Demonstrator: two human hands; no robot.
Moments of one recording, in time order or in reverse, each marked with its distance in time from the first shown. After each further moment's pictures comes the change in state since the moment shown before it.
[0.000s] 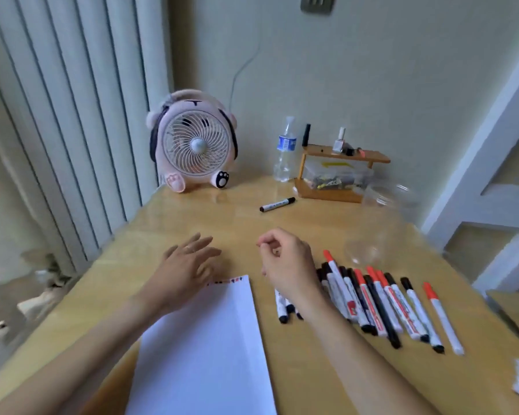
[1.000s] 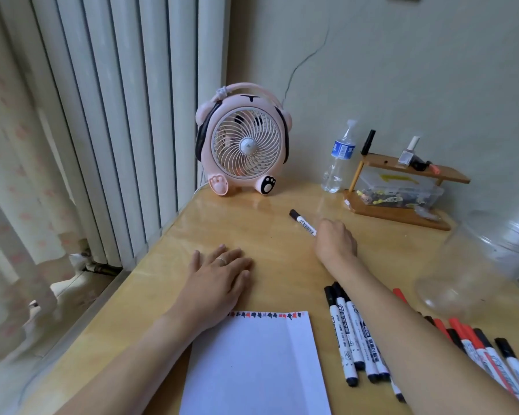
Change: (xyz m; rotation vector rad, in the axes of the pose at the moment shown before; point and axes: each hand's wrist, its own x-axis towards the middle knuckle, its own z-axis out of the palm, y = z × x) left_hand 0.025 -0.044 0.020 -0.004 0.032 -0.111; right_hand 0.162 0.051 0.064 -0.791 -0.079 0.149
